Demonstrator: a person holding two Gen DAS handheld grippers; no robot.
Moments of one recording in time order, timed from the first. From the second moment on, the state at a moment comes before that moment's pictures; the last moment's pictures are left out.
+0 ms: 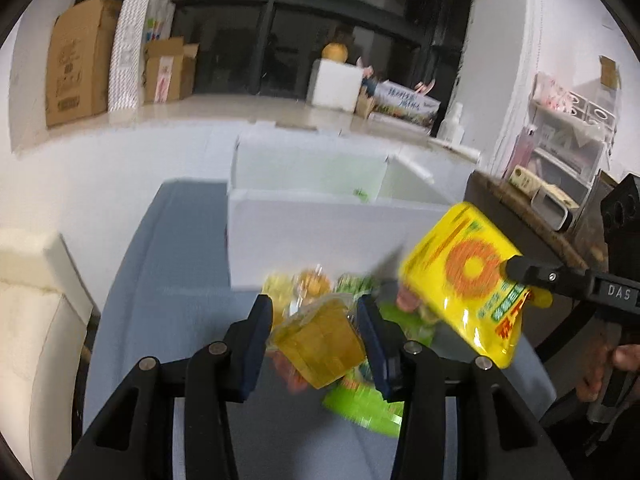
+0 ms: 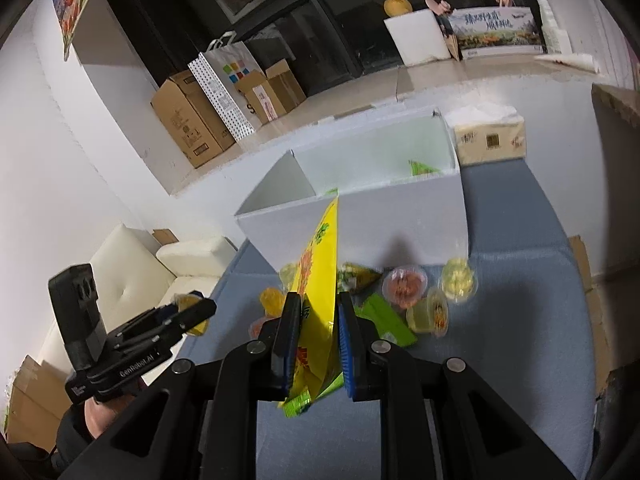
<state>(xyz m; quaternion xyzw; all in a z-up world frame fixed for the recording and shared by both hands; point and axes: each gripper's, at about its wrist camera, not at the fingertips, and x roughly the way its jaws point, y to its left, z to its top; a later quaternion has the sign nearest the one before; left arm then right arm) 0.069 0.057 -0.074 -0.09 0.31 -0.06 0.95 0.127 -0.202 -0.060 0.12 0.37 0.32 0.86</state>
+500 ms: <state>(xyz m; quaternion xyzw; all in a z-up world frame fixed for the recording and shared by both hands) 0.135 0.050 -0.033 -0.07 0.28 -0.09 0.95 0.160 -0.216 -0.046 0.03 0.35 0.27 0.90</state>
